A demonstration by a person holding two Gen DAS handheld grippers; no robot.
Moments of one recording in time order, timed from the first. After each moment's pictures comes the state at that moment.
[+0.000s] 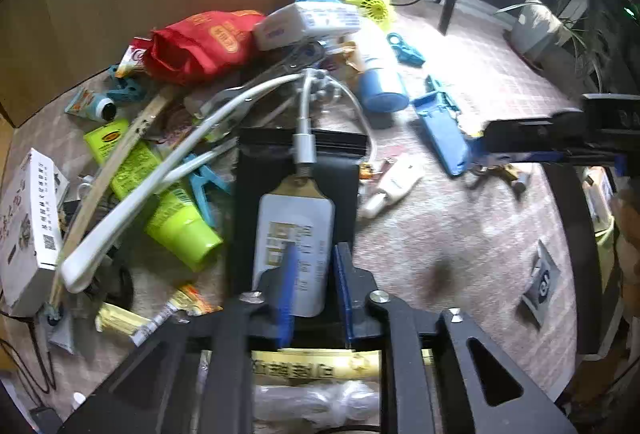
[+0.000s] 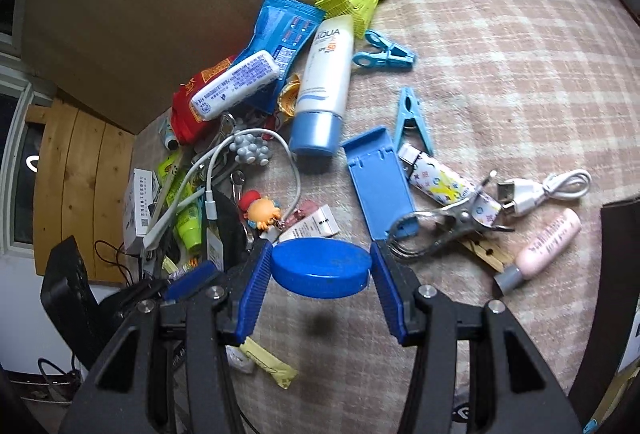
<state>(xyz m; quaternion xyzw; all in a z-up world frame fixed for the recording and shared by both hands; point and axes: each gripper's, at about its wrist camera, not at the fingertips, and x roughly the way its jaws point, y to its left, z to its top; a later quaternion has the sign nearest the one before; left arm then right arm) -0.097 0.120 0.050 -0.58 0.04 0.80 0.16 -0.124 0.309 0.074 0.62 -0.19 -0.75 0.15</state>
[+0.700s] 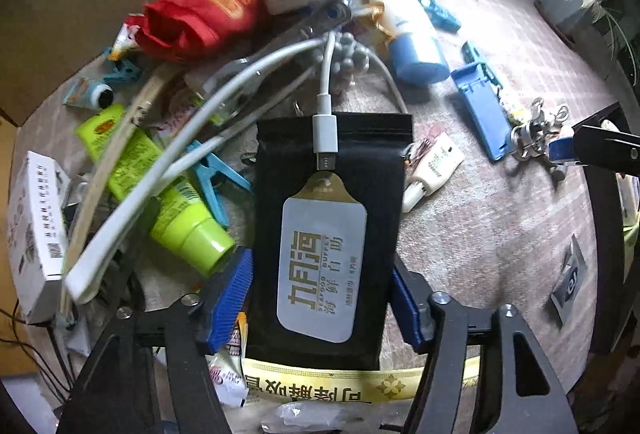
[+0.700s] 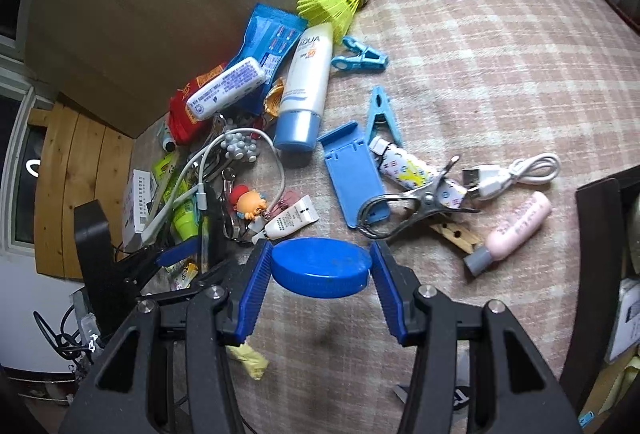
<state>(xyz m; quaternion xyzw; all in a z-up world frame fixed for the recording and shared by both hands) -0.101 0.123 0.035 -0.62 0.08 0.77 0.13 -0.111 0.330 0.095 0.61 -0.20 -0.76 0.13</state>
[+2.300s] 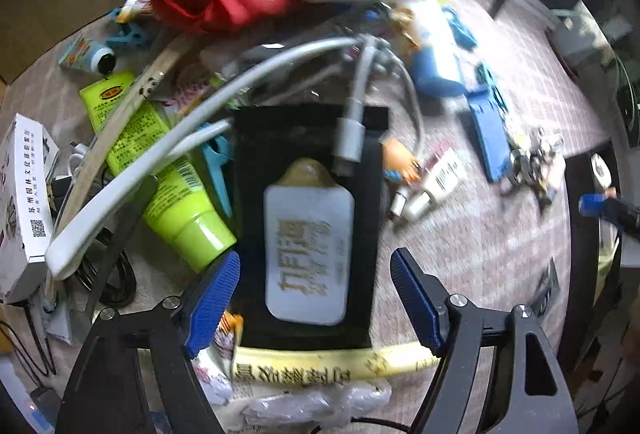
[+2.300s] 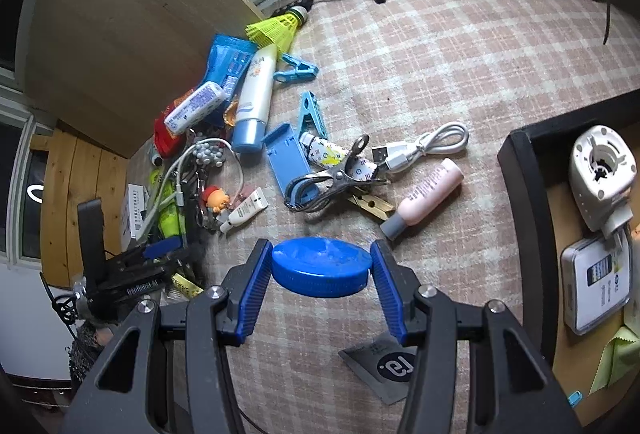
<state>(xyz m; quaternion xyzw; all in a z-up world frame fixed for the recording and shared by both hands) -0.094 0.122 0.025 -0.66 0.00 0.74 0.12 -0.086 0.385 0.100 0.60 -0.23 -0.76 0.10</state>
